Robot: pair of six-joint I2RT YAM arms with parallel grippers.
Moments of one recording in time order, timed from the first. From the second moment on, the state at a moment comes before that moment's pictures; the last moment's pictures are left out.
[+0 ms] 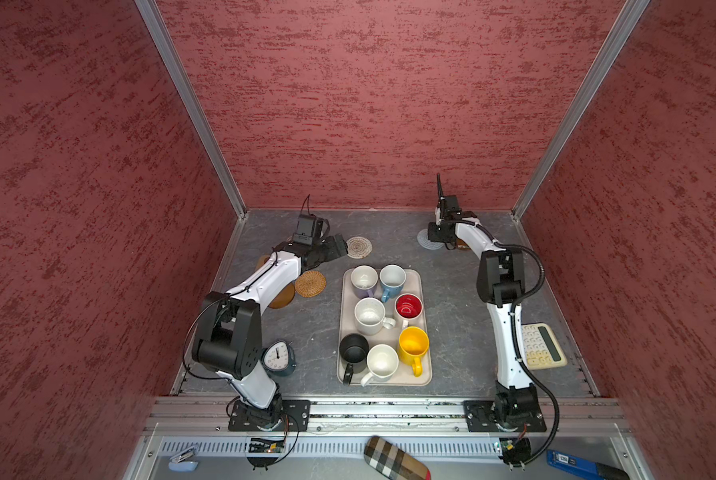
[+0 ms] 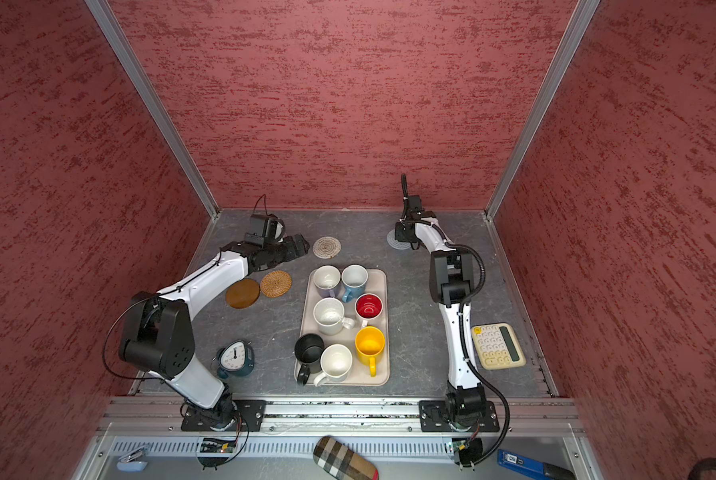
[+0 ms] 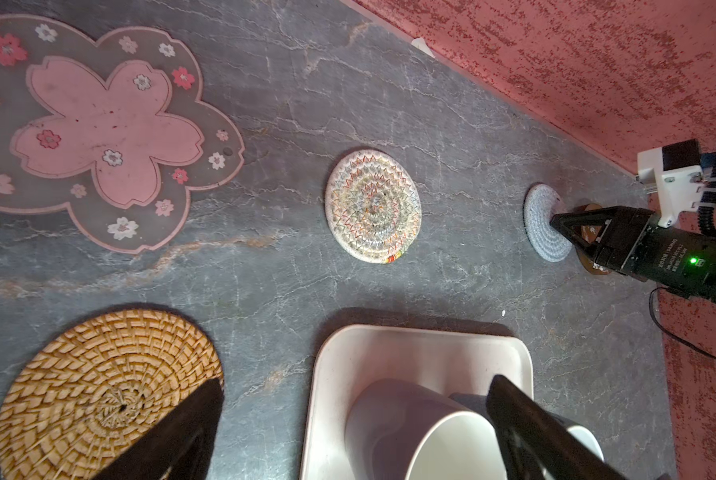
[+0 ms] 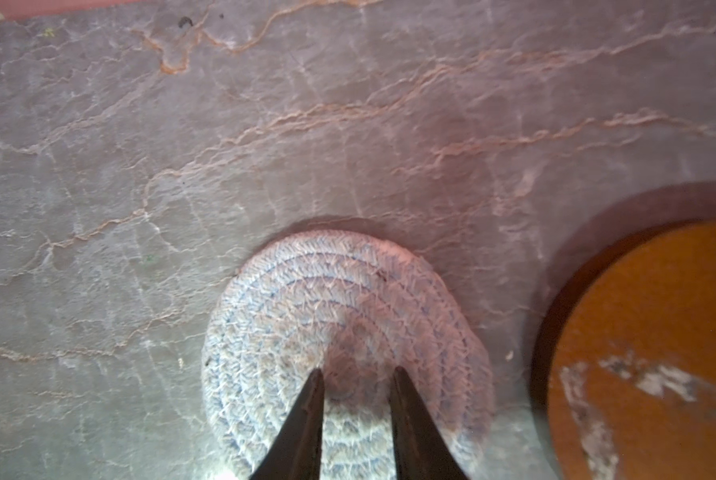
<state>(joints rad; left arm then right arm) -0.26 1.65 1.23 -0.39 0.12 -0.57 0.12 2.52 2.18 -0.70 -0.05 0.21</state>
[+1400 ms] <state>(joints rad) -0.22 2.24 1.79 -0.57 0.23 -0.49 0.36 2.24 2.12 -0.64 -0.22 0.22</state>
